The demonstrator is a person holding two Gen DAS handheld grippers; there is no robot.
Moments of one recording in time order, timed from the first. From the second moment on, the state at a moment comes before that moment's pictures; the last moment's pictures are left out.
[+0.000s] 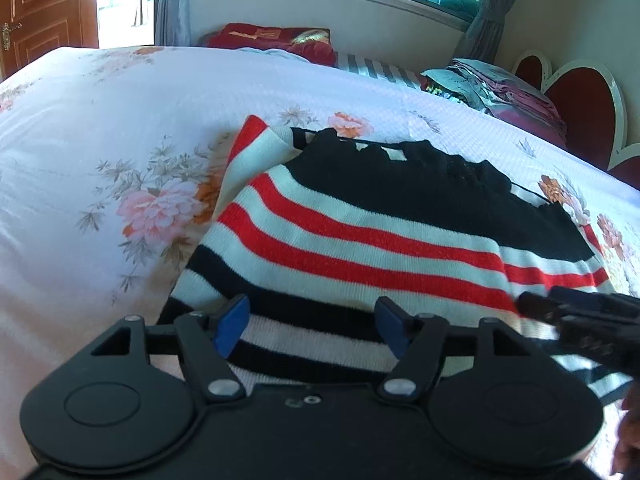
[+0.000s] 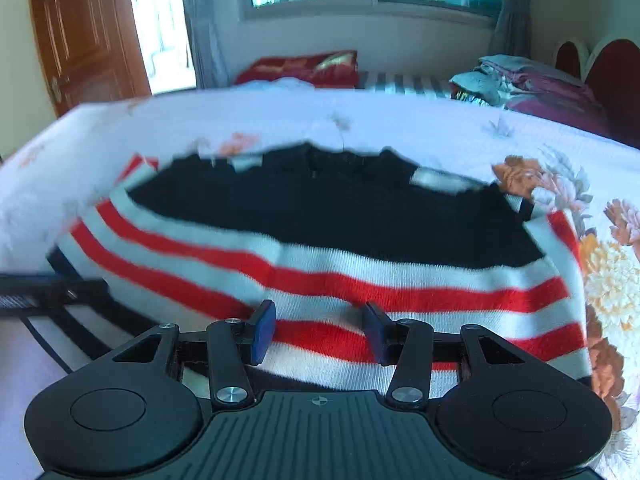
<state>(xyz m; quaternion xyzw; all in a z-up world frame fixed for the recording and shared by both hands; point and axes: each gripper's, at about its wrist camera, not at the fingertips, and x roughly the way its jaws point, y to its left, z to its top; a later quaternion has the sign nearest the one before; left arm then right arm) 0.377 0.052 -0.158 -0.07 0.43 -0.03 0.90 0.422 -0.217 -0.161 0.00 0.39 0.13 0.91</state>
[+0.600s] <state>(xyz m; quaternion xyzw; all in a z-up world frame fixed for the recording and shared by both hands) 0.321 0.130 -0.159 -0.29 0.47 -0.02 0.83 0.416 -0.207 -0.162 -0.03 0.40 0.11 0.91</state>
